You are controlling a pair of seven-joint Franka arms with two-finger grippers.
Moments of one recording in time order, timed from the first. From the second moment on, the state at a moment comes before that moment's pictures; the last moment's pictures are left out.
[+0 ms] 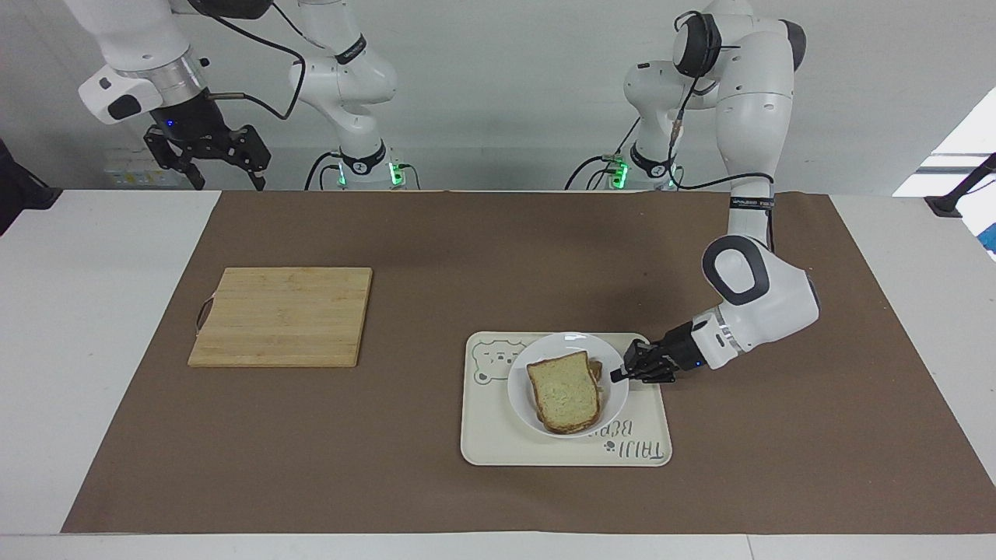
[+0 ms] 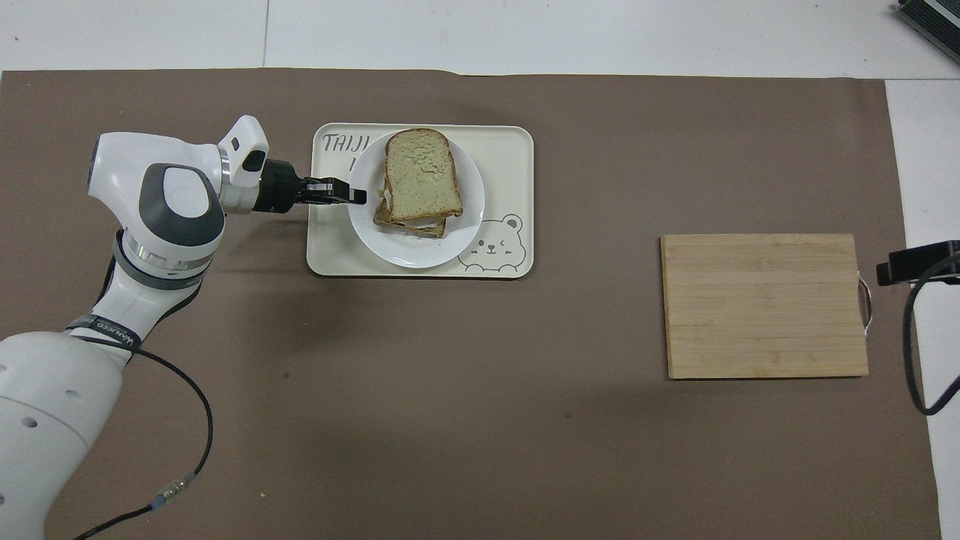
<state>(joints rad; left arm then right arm) -0.11 0.56 -0.07 -1.66 -1.00 2.16 0.60 0.01 -0.08 -0.09 -1.60 0.00 1.52 -0.05</state>
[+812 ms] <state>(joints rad) -0.13 0.57 -0.06 -1.64 -0.90 2.16 0.53 0.01 -0.08 -0.09 -1.60 0.00 1.52 -0.05</state>
